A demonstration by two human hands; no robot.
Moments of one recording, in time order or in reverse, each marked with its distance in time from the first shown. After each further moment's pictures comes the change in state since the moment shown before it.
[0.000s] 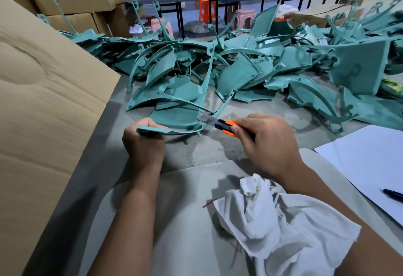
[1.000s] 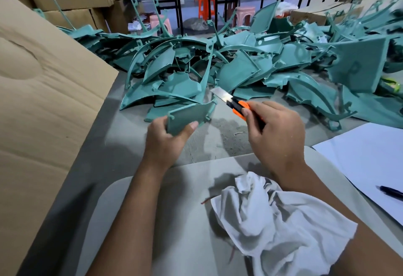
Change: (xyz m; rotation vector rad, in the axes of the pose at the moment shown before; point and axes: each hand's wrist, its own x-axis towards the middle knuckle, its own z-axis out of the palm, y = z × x) left_hand -0.019 0.022 0.002 -0.090 -0.448 0.083; right_hand 0.000 -0.006 -0.005 -0.030 0.245 0.119
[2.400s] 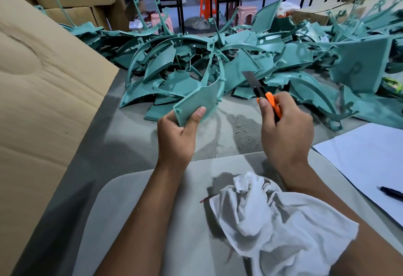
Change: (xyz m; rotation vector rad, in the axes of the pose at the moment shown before) left_hand -0.006 0.013 0.034 -0.375 0.119 0.140; right_hand -0.002 0.010 0.005 0.031 0.099 0.298
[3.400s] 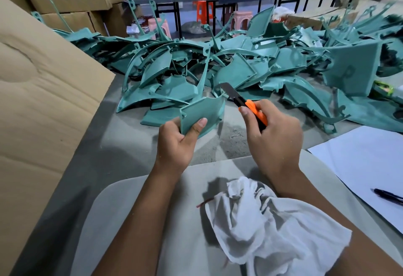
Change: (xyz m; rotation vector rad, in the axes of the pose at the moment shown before) left_hand -0.001 0.003 0.000 0.134 -0.131 0.003; right_hand -0.005 -0.008 0.001 -0.014 0.007 -0.132
